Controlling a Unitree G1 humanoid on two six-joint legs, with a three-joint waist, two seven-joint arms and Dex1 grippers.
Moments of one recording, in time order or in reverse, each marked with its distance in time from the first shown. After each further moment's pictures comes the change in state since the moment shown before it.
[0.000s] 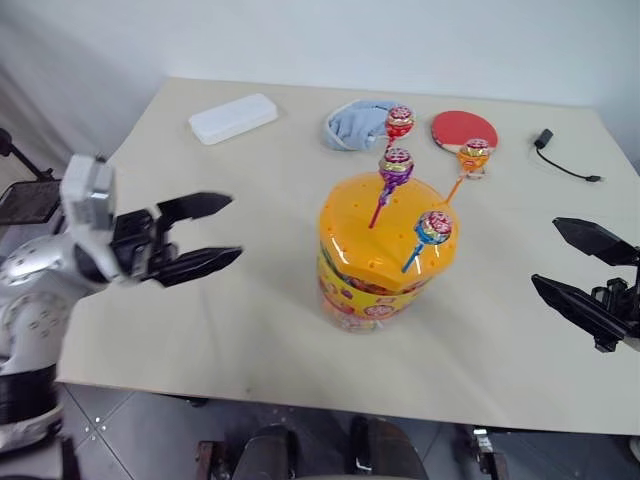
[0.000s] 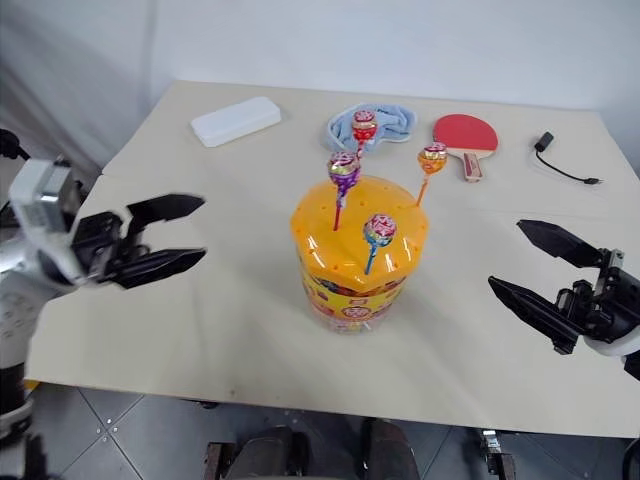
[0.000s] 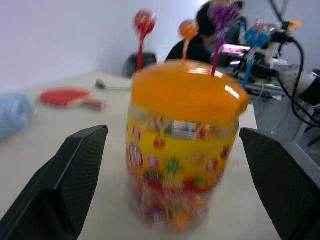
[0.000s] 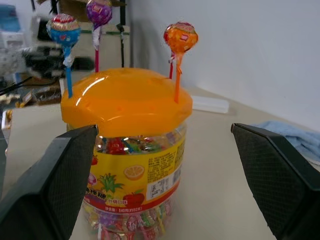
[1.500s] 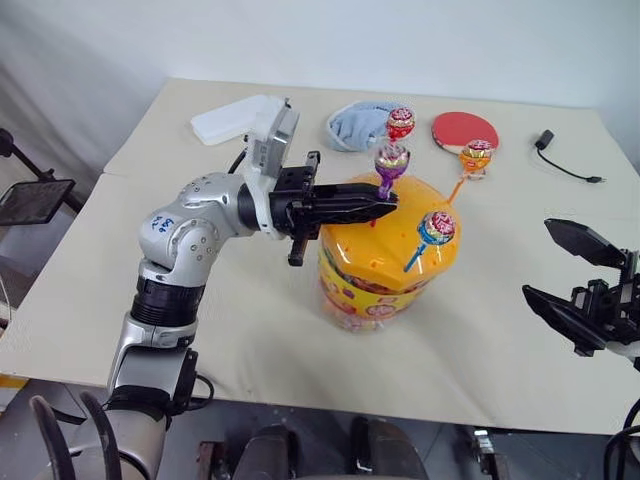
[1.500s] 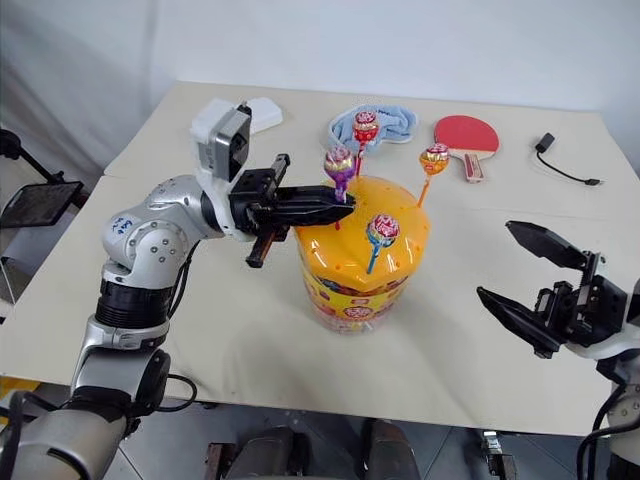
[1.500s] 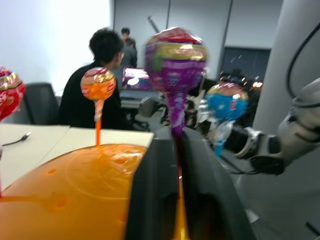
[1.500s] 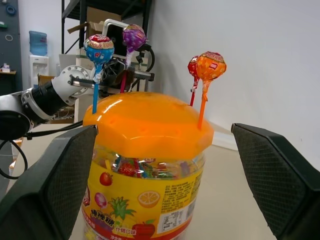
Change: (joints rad) left arm -0.378 -0.363 -0.238 0.154 0.044 0.144 -0.038; right arm -0.116 0.168 0.068 -0.003 -0.018 -0.084 0.090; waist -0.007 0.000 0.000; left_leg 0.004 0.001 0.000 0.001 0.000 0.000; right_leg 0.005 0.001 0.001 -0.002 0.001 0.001
